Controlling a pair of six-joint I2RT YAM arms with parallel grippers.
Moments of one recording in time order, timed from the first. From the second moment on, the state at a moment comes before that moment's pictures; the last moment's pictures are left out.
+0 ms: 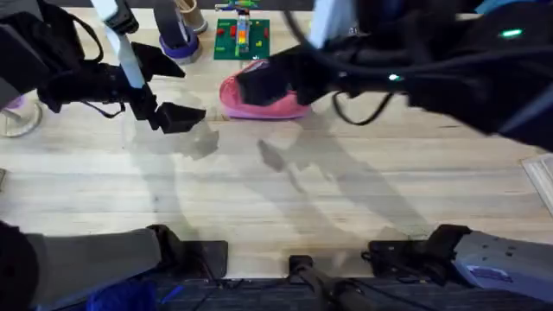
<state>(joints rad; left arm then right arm) 0.38 1.47 1.00 -0.81 0.82 1.34 0.73 1.33 1.13 -0.44 -0.12 0.26</state>
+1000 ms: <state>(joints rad) 0.38 1.66 1.00 -0.84 0.94 1.44 0.80 1.62 1.13 -0.14 -0.12 0.72</state>
